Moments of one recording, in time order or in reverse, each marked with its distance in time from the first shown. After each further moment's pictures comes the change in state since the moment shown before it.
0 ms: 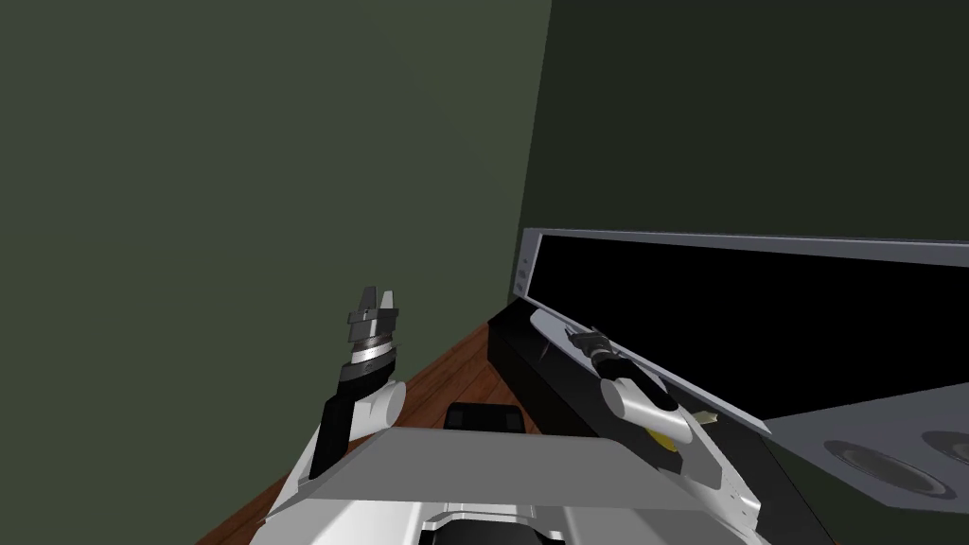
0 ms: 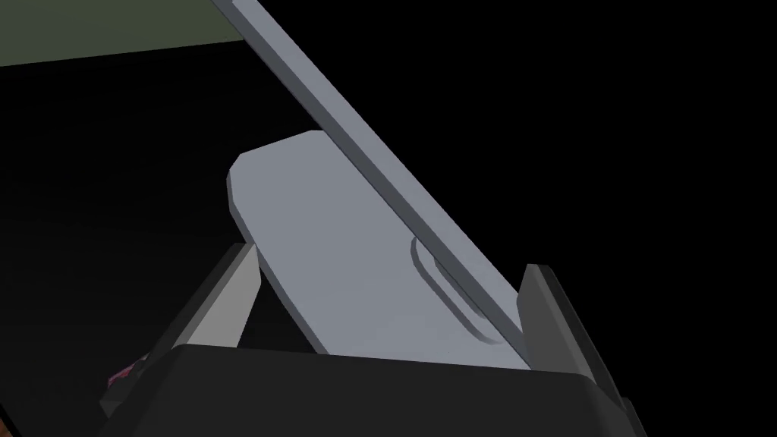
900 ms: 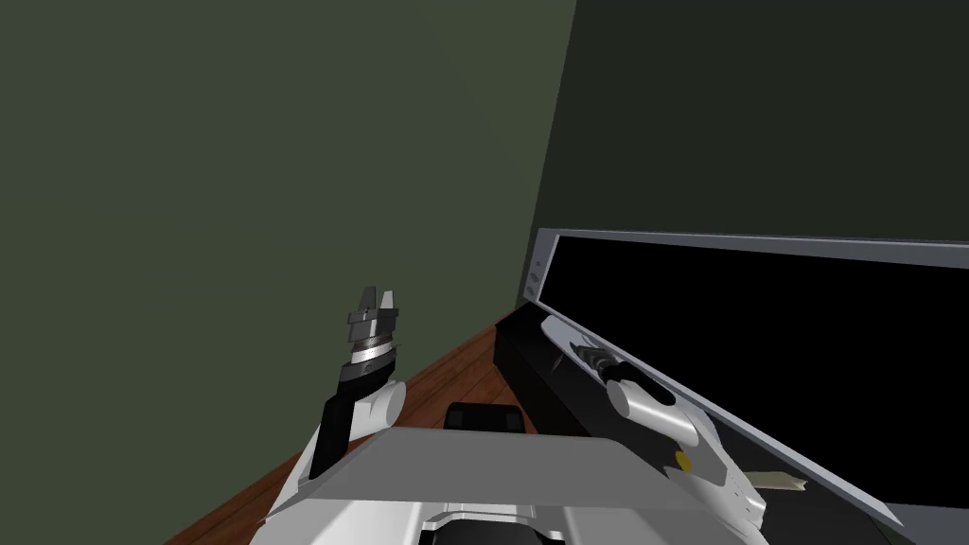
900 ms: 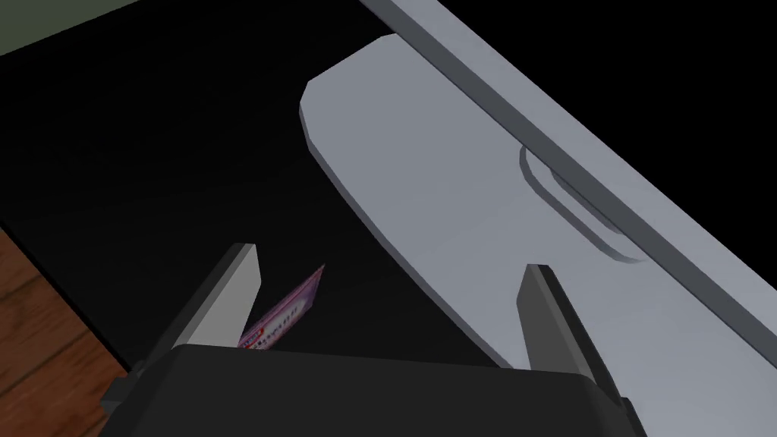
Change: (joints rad) left arm 0.000 0.000 0.000 0.000 0.000 0.000 0.000; right arm -0.023 -0.025 -0.050 0.111 -0.030 0.202 -0.234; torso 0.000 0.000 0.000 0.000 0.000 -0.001
